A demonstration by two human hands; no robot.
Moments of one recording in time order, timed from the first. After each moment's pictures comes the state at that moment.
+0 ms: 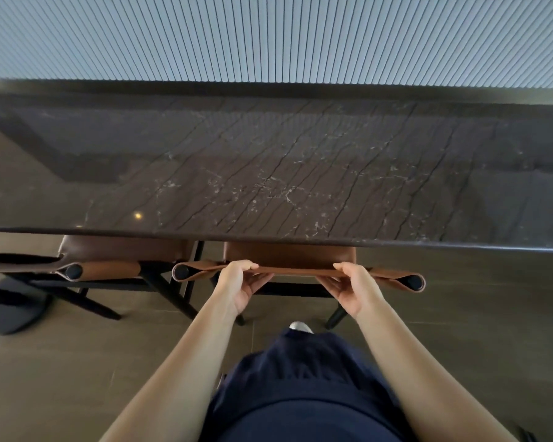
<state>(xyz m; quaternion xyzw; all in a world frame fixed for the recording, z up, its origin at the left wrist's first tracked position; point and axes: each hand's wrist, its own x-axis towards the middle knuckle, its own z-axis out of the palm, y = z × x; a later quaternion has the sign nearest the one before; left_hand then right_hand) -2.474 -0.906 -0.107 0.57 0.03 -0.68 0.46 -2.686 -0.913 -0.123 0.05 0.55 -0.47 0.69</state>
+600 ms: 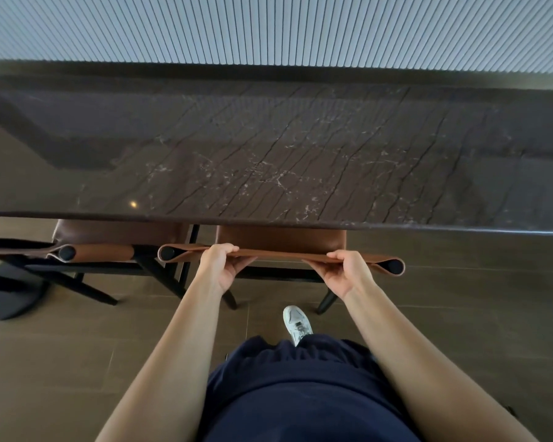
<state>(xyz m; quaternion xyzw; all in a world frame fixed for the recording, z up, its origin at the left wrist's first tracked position) -2.464 -0.900 -0.100 0.59 0.06 -0.65 0.48 -2.690 -0.903 -0.109 0.10 0.51 -0.48 0.71</state>
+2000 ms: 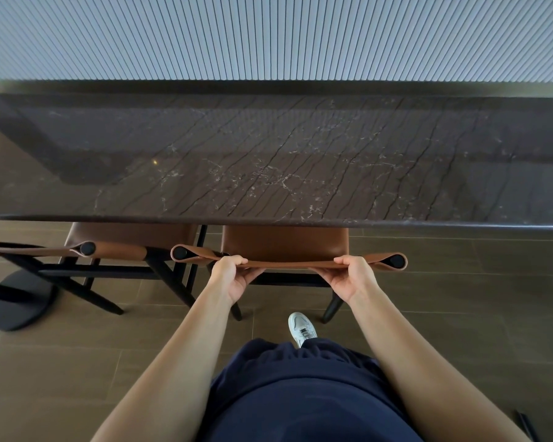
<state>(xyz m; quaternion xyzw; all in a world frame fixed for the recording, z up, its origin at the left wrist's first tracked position) -2.464 -0.865 -0.106 0.58 0.05 -0.66 0.47 -2.688 -0.875 -0.115 0.07 0.53 -0.48 0.69</state>
